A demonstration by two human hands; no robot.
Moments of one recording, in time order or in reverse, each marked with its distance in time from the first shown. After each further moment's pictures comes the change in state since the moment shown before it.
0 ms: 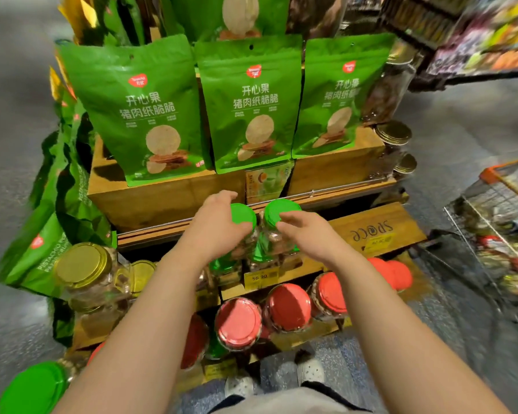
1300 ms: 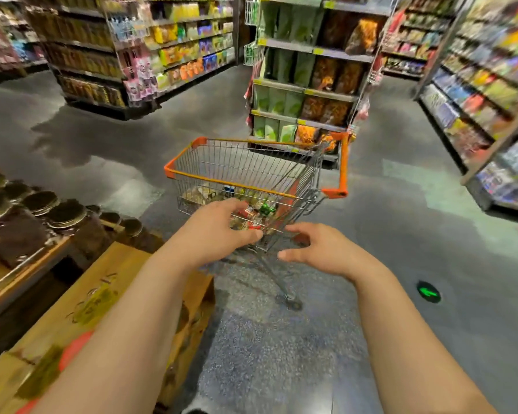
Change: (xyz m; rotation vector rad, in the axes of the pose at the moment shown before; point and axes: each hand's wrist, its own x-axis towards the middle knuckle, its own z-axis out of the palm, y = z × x) left_hand -0.132 0.564 0.345 0.200 -0.525 0.952; right_hand -0.403 0.384 -0.399 -0.016 0.572 0.537
